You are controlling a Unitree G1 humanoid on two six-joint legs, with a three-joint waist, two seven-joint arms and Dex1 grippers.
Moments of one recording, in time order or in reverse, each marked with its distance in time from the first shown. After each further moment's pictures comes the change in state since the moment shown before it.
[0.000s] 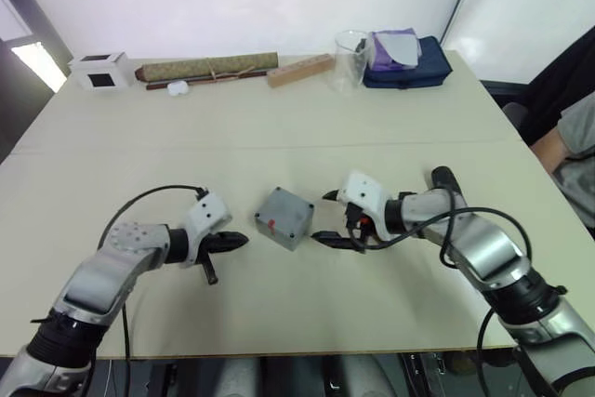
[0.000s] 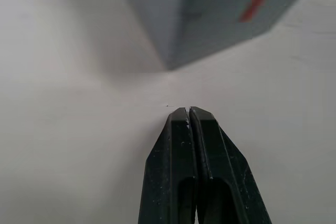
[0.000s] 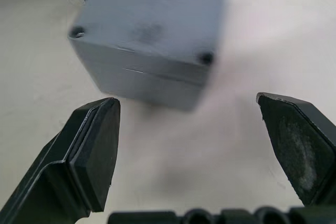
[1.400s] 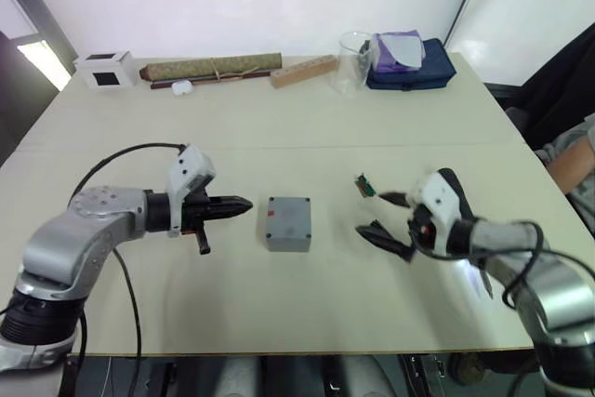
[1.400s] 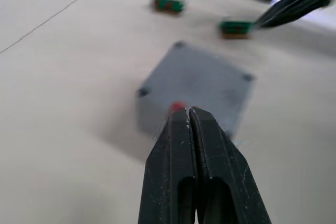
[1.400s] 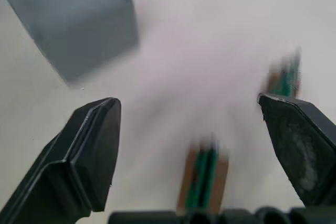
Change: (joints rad) left arm -0.179 0.077 0.172 -0.145 -0.281 0.178 -0.111; right arm 0.487 0.023 -0.501 -0.247 0.085 0.121 -0.122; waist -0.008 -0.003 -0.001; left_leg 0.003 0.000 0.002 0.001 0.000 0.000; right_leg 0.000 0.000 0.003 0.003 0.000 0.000
